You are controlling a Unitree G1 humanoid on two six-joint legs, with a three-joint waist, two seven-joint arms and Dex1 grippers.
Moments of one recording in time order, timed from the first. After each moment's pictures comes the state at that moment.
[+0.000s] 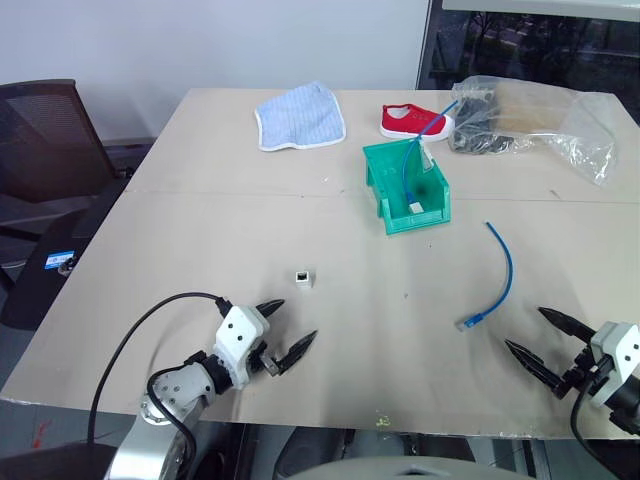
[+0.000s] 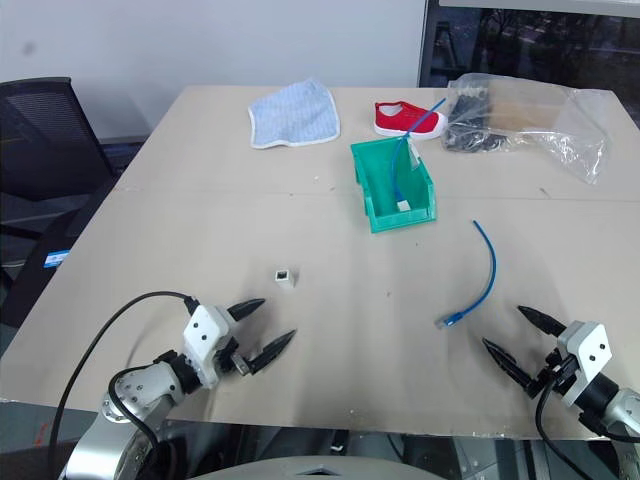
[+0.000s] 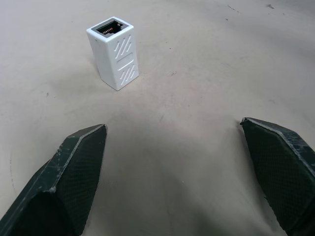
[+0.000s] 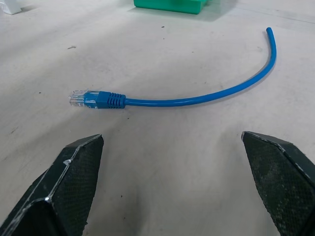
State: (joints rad) left arm 0.34 0.52 0.03 -0.34 -0.25 0.08 -0.70; right arm 0.45 -0.56 -0.36 -0.14 0.47 -0.10 0.95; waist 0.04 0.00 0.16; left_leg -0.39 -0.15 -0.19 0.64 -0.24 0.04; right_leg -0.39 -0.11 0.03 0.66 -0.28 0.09
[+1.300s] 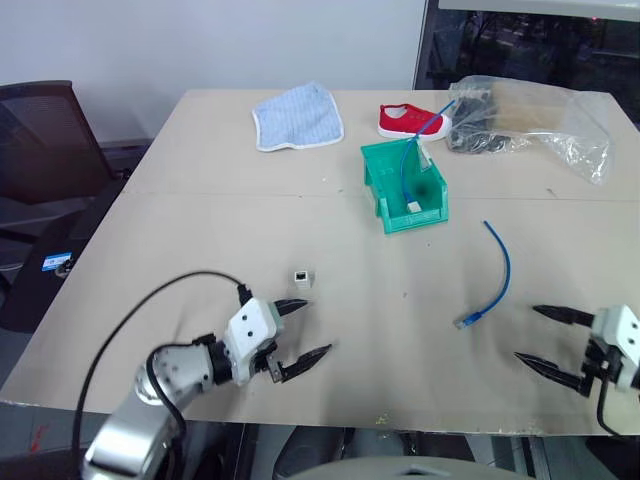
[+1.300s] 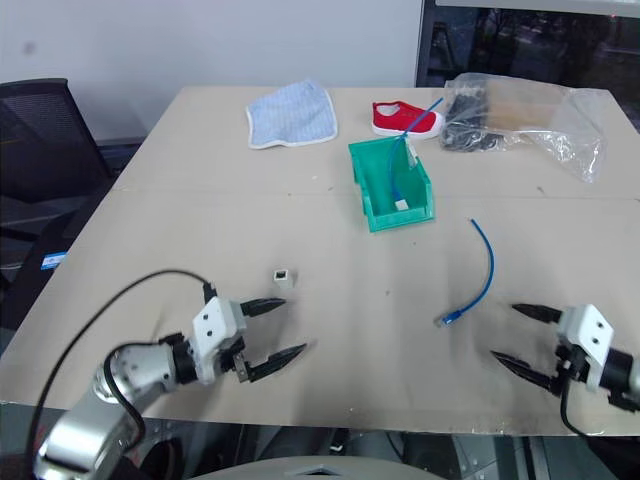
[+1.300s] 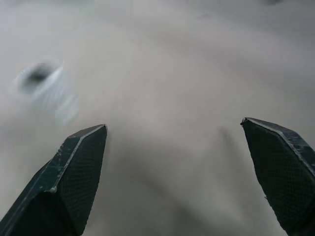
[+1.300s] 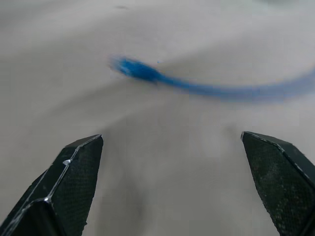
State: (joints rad) left arm 0.20 0.72 -0.01 -0.51 -0.36 0.22 -0.90; right arm 0.29 -0.84 -0.31 -0.11 0.43 -0.08 1.18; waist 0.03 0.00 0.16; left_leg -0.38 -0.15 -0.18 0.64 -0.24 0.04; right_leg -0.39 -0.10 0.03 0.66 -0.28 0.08
